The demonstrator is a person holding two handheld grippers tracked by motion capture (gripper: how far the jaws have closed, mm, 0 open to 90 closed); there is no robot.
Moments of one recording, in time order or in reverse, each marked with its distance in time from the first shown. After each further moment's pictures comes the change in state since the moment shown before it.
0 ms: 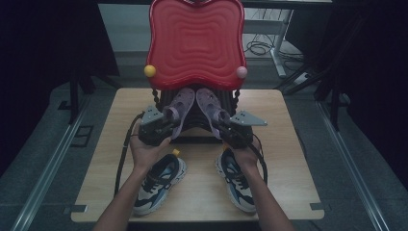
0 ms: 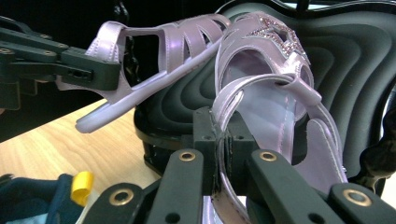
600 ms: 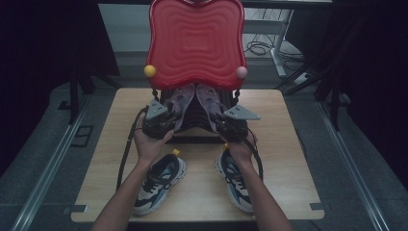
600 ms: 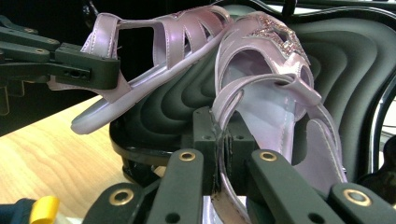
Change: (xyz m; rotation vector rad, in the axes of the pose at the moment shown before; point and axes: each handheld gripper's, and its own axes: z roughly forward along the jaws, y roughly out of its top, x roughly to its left) left arm 0.006 0.009 0.020 -0.020 0.054 0.043; right arm -0.002 0.007 0.021 0.000 -0.063 -0.014
